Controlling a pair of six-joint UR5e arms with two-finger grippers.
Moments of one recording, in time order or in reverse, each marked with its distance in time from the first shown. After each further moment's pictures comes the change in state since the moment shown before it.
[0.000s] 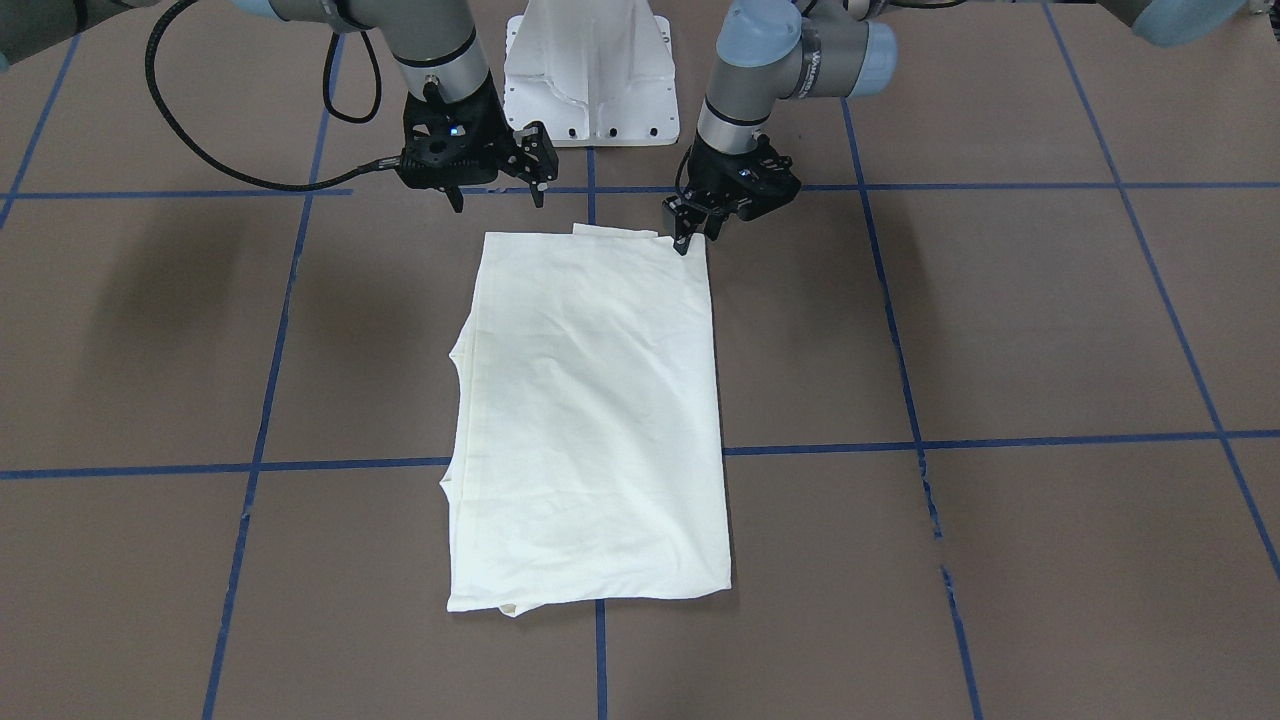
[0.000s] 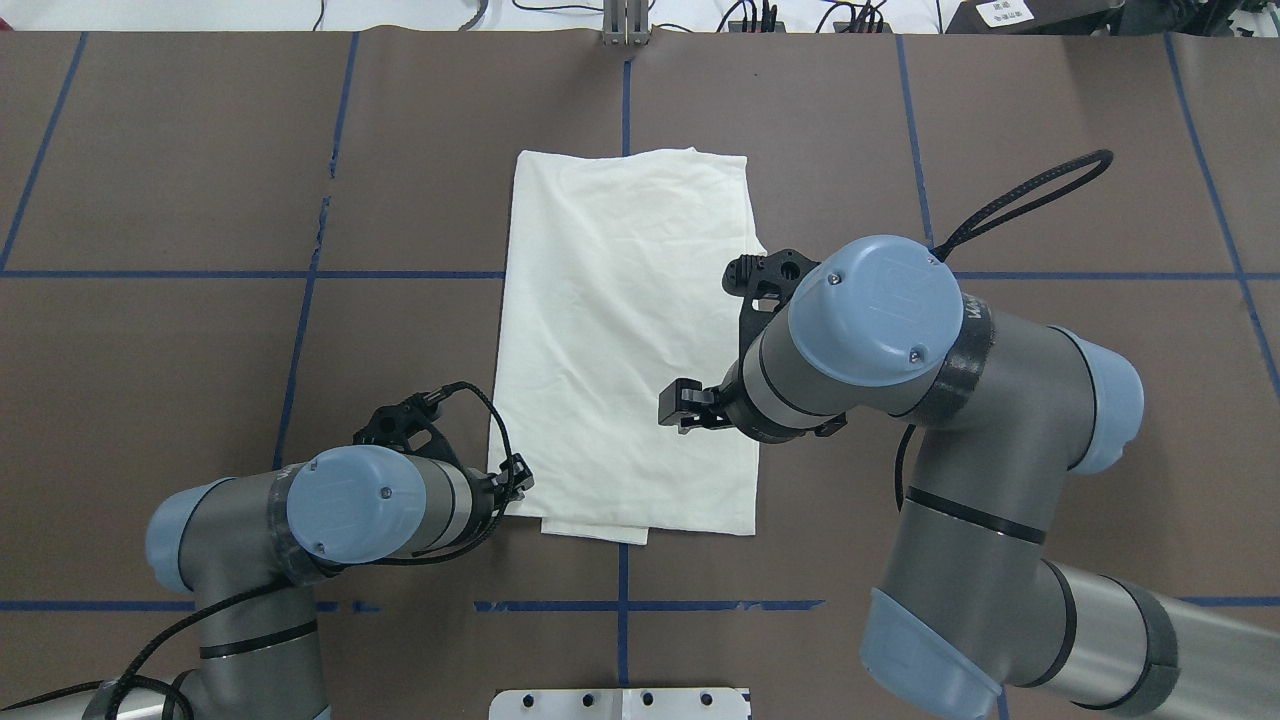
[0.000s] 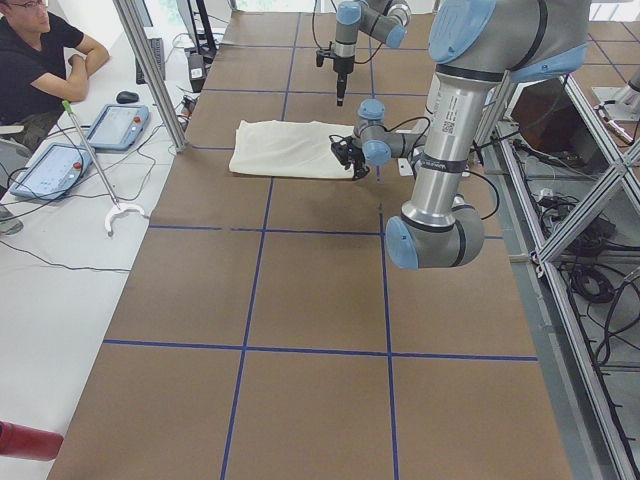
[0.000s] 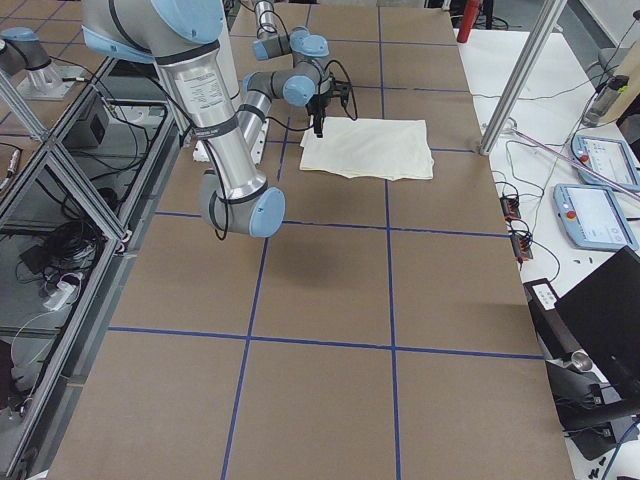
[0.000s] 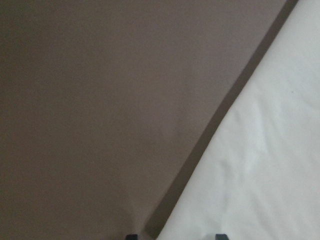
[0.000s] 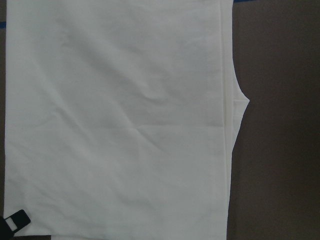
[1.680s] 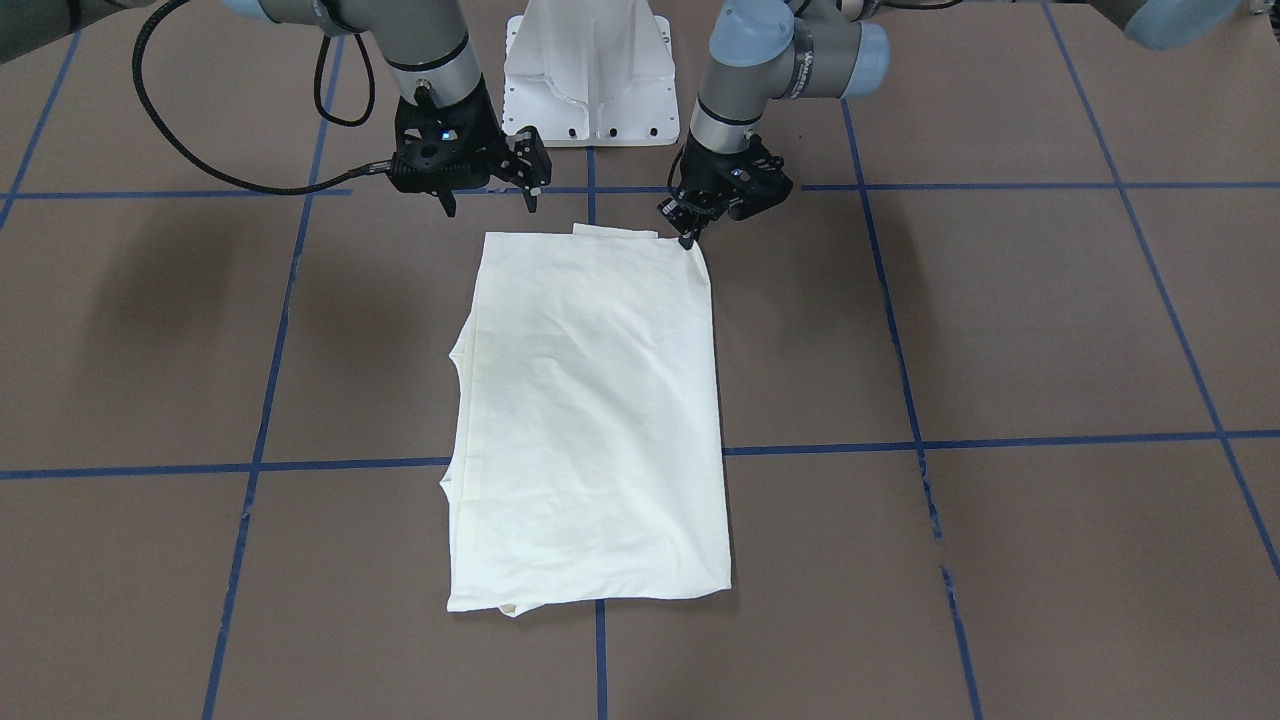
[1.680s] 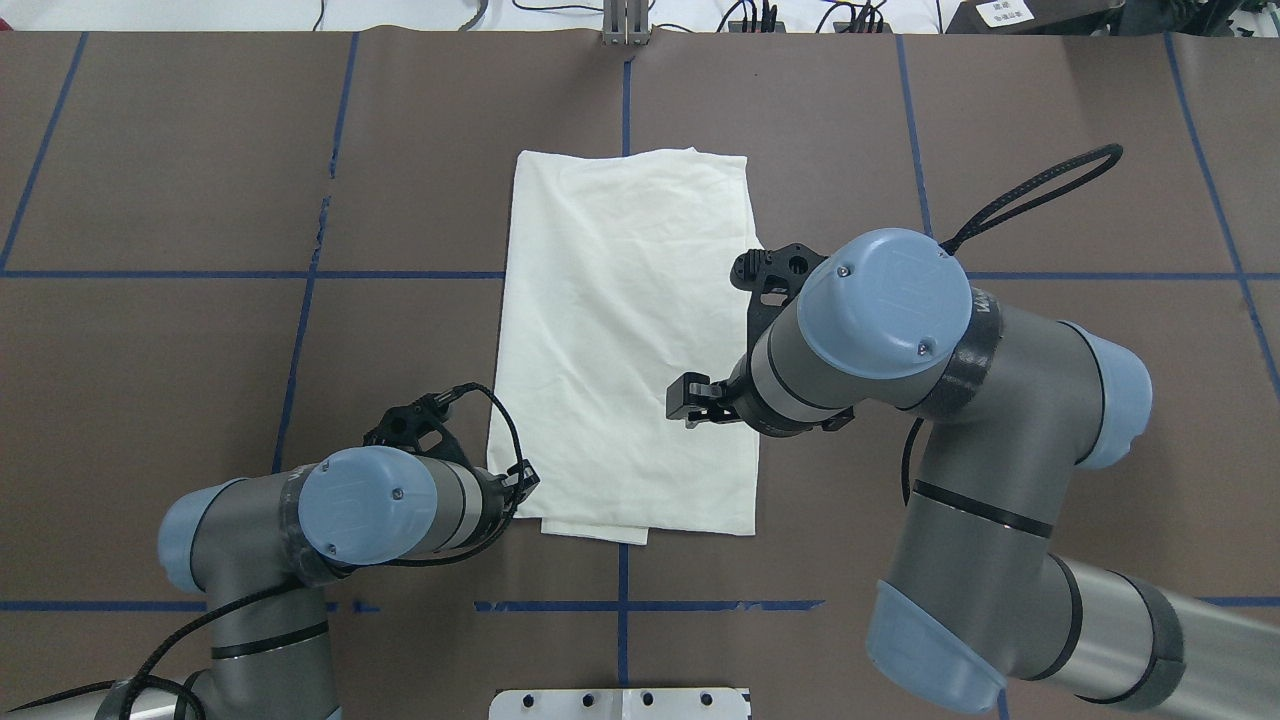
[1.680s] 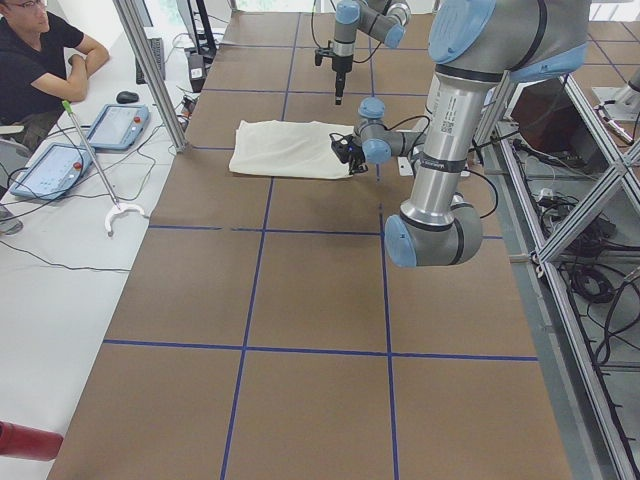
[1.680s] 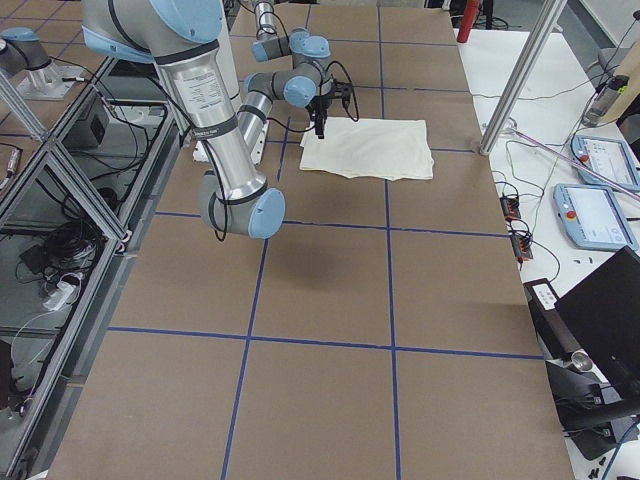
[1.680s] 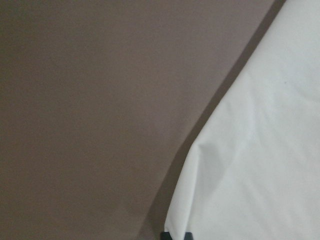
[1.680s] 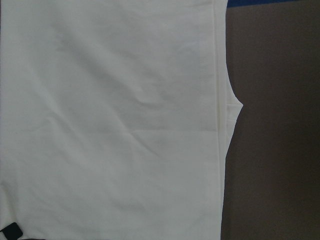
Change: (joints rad) left arm 0.004 -0.019 0.010 -0.001 0.000 0.005; right arm 0.011 -0.009 0.001 0.000 0.002 -0.005
